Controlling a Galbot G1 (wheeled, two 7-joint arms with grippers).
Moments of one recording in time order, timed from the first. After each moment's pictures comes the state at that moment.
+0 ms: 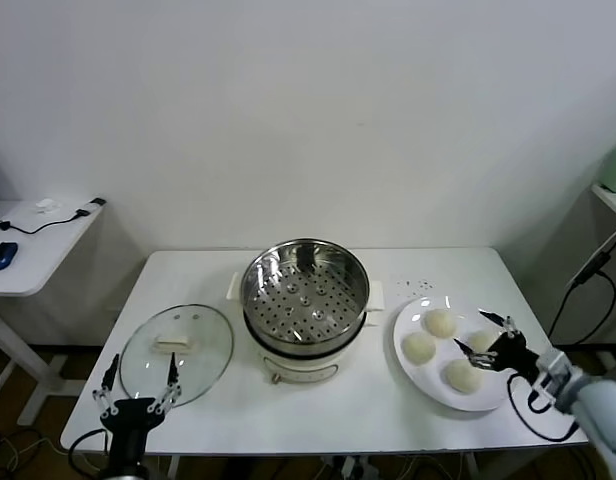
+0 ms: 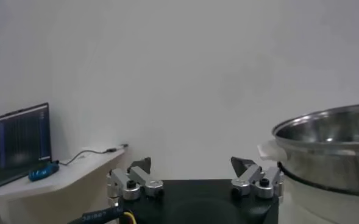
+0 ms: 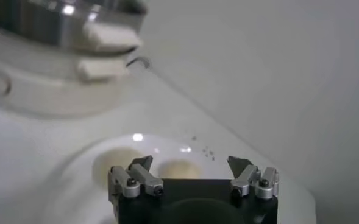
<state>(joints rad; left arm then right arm) 1.82 -1.60 -0.69 -2.15 0.14 -0.18 -0.06 -0.96 0.54 0.31 1.55 -0.04 -0.17 -0.80</state>
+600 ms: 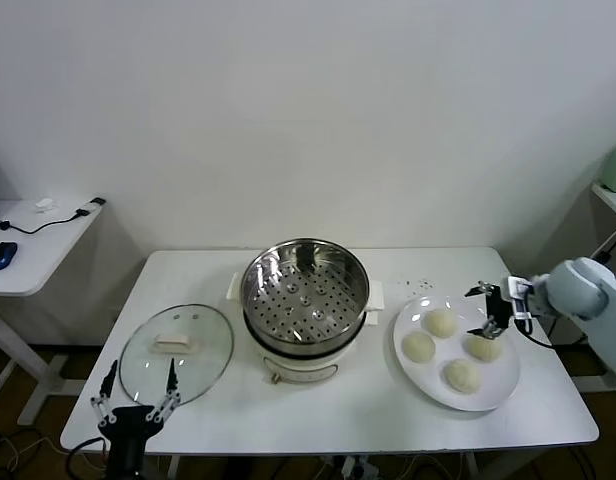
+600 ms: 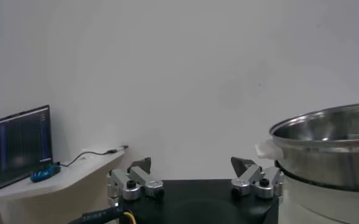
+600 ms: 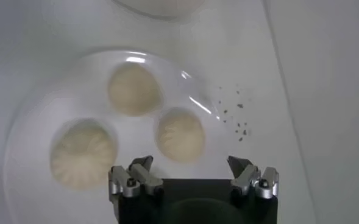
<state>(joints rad) 1.85 -1.60 -0.69 -2.16 0.15 -0.21 -0.07 -0.02 0.63 -0.72 1.17 -0.06 -0.16 -1.07</state>
